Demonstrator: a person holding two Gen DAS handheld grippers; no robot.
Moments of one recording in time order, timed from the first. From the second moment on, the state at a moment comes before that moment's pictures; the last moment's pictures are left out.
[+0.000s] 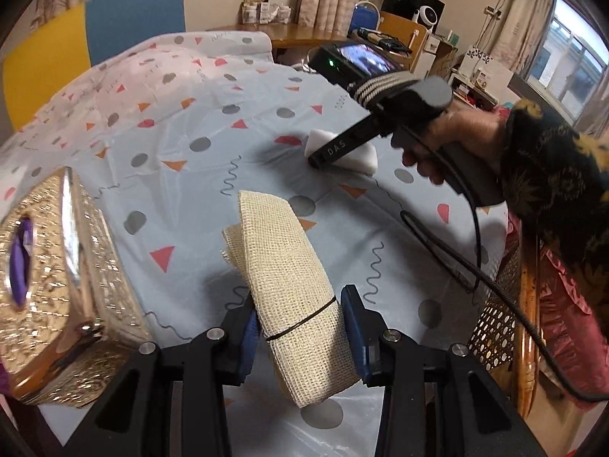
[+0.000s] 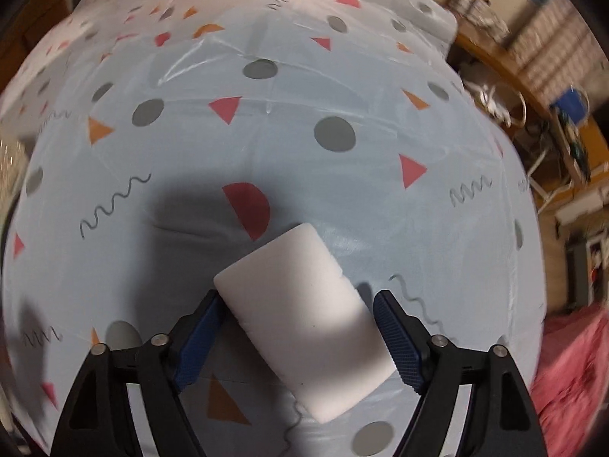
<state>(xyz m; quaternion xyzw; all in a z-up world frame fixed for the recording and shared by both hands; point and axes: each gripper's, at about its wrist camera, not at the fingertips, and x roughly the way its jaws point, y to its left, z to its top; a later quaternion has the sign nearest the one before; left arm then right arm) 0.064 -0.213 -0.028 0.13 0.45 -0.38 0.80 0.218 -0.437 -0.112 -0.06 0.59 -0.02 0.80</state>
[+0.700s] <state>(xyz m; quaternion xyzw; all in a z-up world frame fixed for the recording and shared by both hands) 0.053 -0.159 0.027 0.08 0.39 -0.35 0.85 0.195 -0.359 -0.101 0.11 0.59 -0.05 0.80</state>
